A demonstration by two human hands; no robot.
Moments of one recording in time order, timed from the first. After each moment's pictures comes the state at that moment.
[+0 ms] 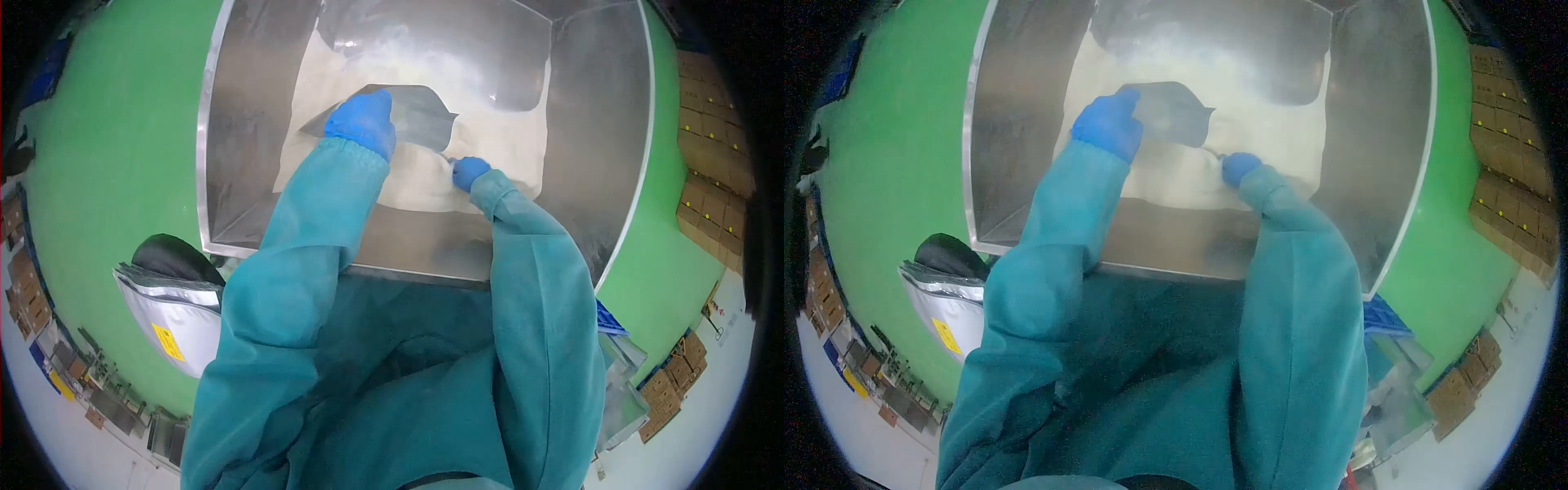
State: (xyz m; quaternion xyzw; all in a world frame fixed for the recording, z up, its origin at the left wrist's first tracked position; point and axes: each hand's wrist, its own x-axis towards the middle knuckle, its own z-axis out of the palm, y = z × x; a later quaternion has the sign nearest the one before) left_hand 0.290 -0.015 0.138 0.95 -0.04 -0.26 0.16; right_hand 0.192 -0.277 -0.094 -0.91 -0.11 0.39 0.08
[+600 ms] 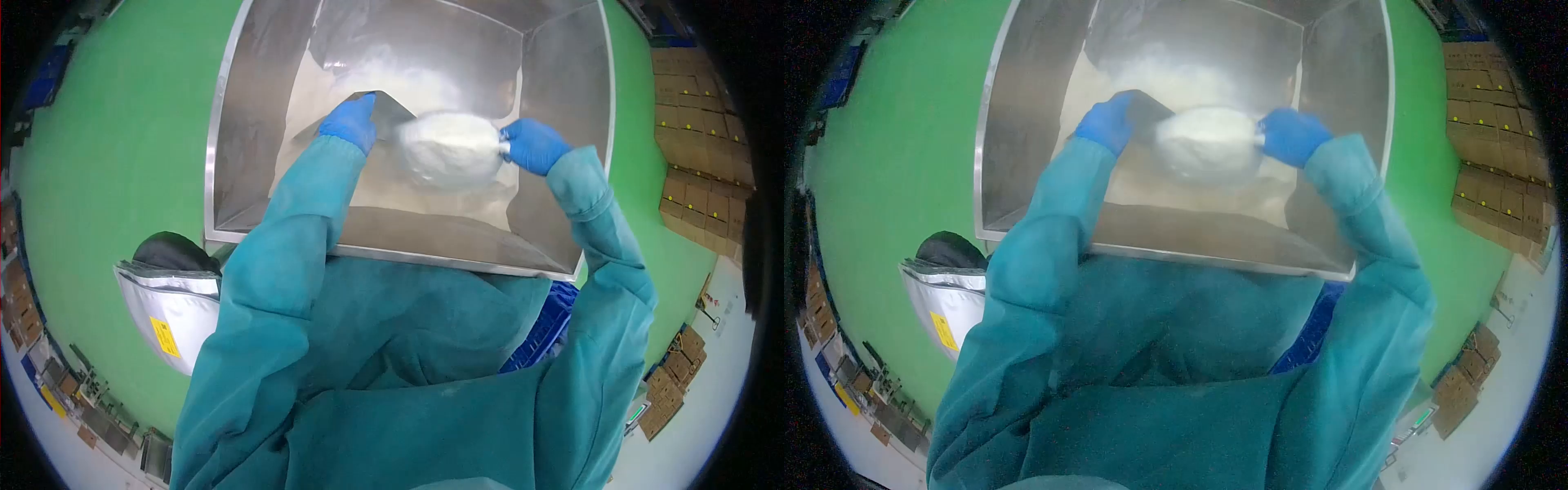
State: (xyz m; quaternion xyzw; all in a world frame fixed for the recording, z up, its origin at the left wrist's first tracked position) left_hand 0.292 -0.003 0.095 0.94 -0.07 -0.21 0.24; right_hand 0.272 -0.316 0.187 -0.92 -0.09 0.37 0.11
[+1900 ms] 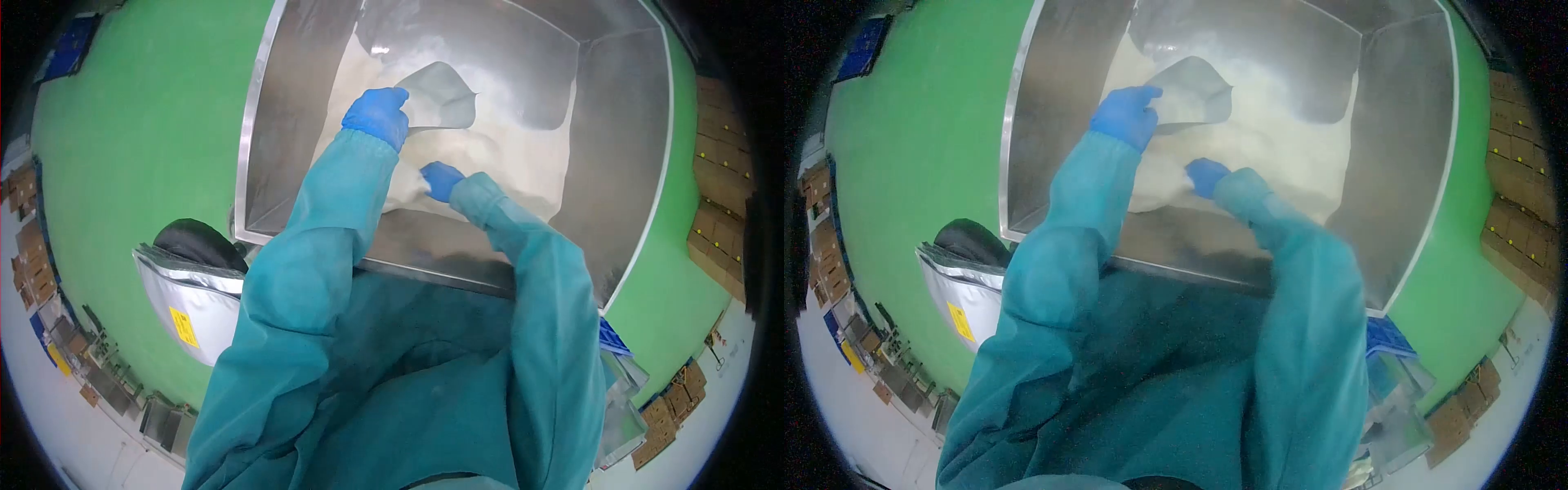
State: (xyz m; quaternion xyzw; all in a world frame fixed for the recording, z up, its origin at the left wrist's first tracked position) left_hand 0.305 0.032 0.114 0.94 0.01 -0.20 0.28; right_hand 0.207 -0.157 -0.080 -0.88 -0.24 0.33 0.24
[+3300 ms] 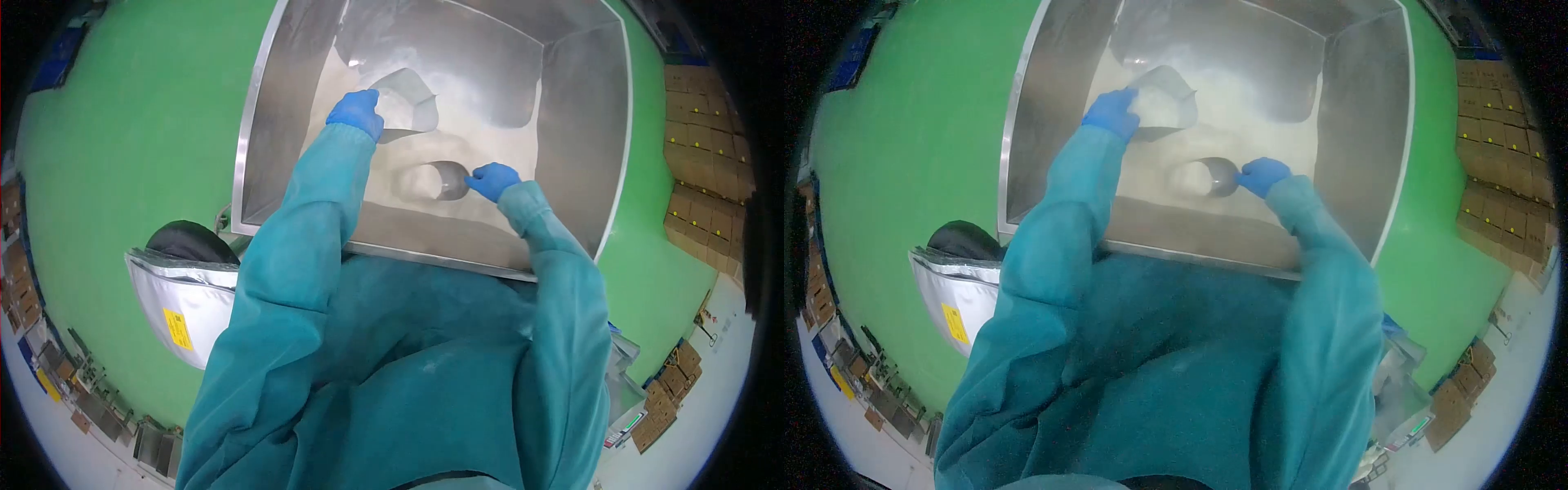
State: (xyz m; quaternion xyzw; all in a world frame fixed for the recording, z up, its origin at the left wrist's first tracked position) left_hand 0.314 0.041 0.098 0.94 -0.04 -0.23 0.23; right_hand 0.216 -0.269 0.055 -0.91 -0.06 0.40 0.07
